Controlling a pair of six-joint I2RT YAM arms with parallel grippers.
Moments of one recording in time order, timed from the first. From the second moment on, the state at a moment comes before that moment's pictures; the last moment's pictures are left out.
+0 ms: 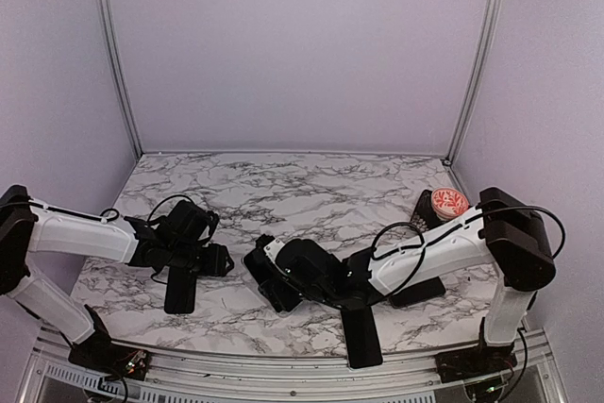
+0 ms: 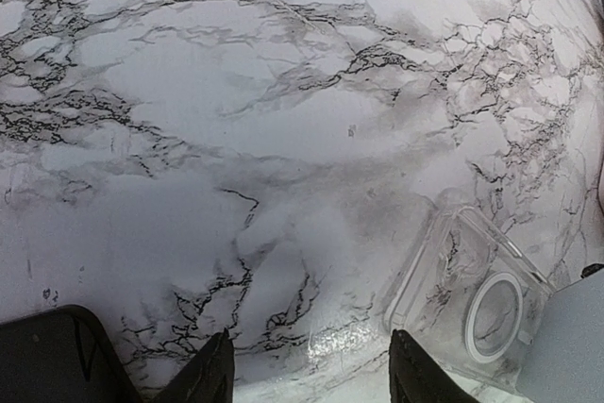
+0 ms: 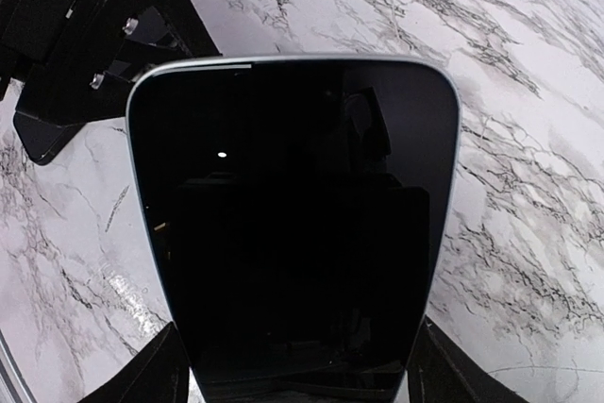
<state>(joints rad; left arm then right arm) -0.76 1.45 0.65 -0.15 -0.04 -0.62 1.25 1.87 1.07 0.07 0.30 0.31</state>
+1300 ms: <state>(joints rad) -0.76 1.46 0.65 -0.15 -0.03 -0.61 1.26 1.93 1.19 -0.17 0.33 0.45</state>
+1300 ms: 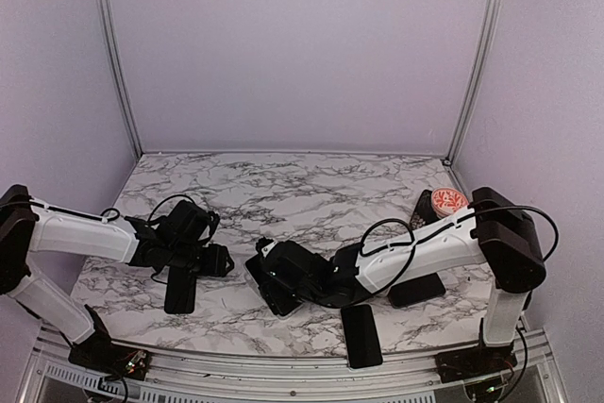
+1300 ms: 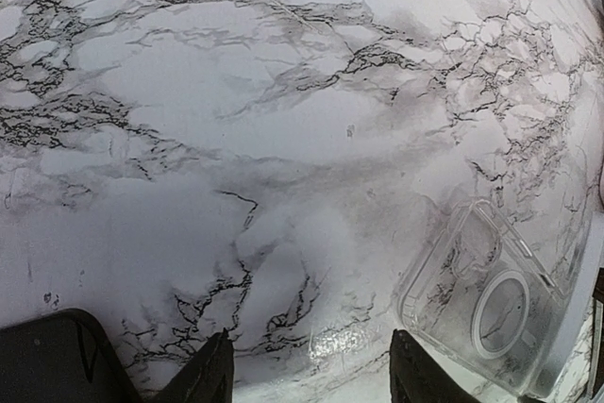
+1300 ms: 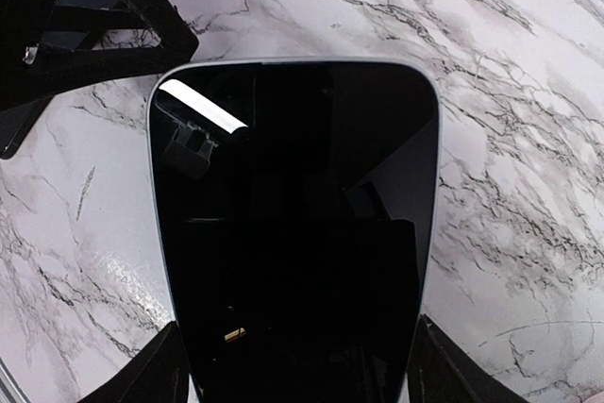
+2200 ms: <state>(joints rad) -0.75 1.46 0.65 -0.15 -0.04 -0.60 1.27 2.01 1.28 -0.33 0.36 0.47</state>
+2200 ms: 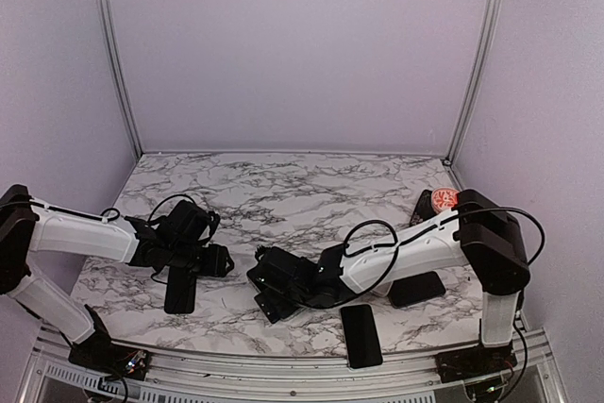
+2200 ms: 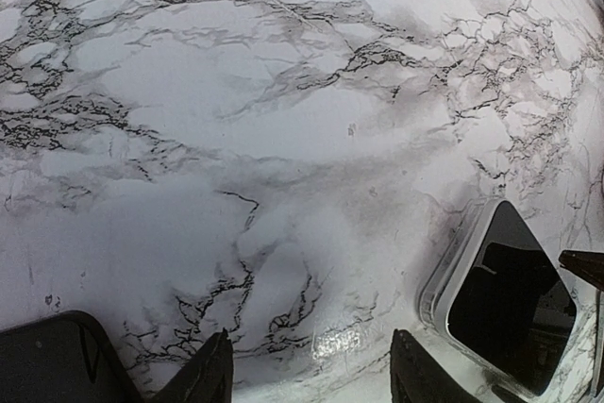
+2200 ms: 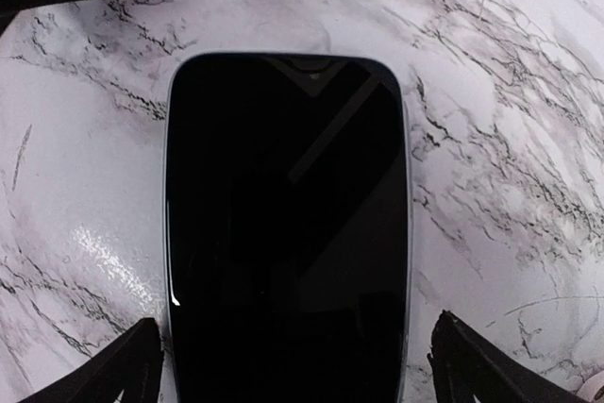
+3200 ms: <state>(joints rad) -0.75 1.46 0.65 -0.15 -0.03 -0.59 1.17 2.12 1.56 -0.71 0.05 0.42</state>
